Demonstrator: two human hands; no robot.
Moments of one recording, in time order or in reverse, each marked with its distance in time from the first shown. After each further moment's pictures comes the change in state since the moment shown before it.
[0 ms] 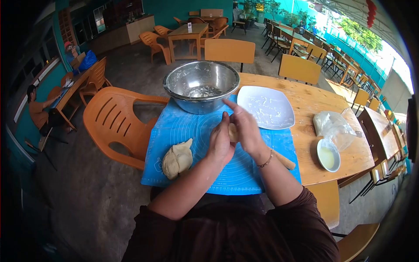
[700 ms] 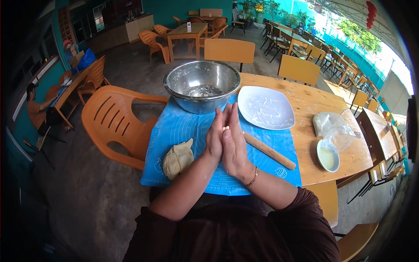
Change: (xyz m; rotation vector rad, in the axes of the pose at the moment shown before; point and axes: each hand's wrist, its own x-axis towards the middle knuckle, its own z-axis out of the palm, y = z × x) left_hand -0.012 0.031 -0.001 0.387 -0.148 0.145; right_hand -0.033 -0.001 0.042 -0.014 0.049 -0.165
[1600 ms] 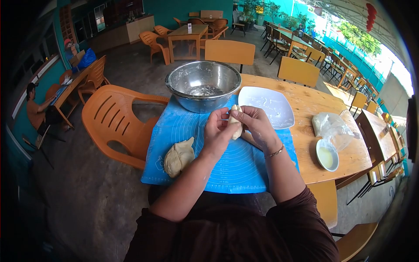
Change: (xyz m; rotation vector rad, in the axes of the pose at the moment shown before) left_hand 0.010 -0.024 -0.017 0.219 0.107 0.169; right_hand 0.046 0.020 -0.063 0.580 -0.224 0.551
